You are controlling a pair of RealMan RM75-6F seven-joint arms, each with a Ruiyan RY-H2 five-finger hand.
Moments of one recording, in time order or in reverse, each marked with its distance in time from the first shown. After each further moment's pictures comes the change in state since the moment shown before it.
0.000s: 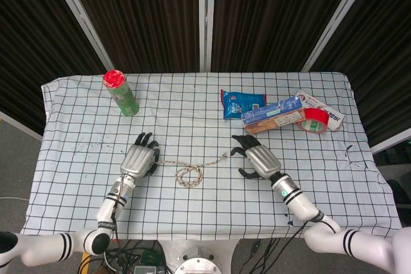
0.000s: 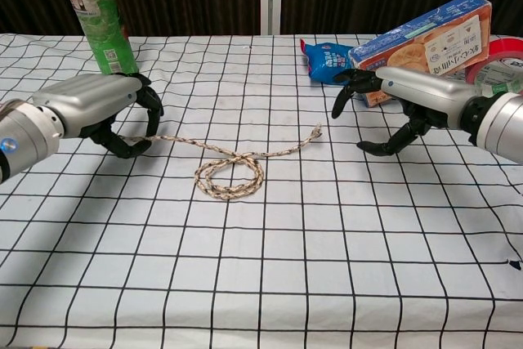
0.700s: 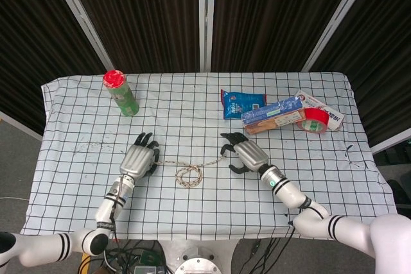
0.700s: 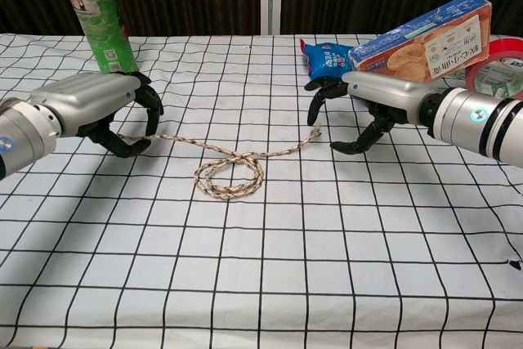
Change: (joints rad) left arm 0.002 0.010 0.002 -0.003 0.015 -0.002 -0.019; right arm 0.124 -0.077 -0.009 0.155 -0.001 -0.098 0.104
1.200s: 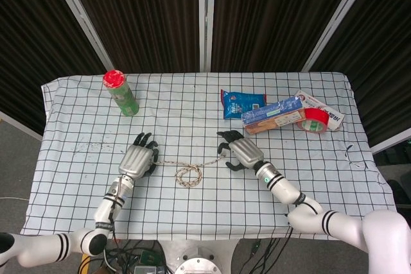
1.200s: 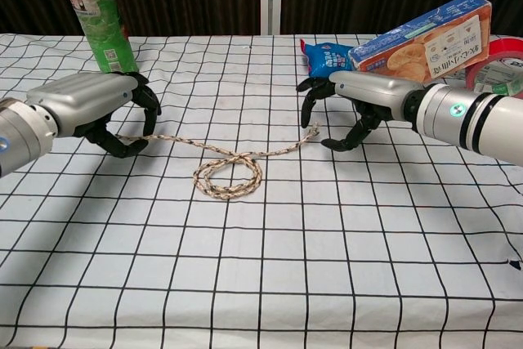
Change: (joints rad) left arm 0.006 0.008 0.004 -0.003 0.002 0.001 -0.002; right arm 0.048 -0.028 0.009 0.034 0.043 -0.040 -0.042
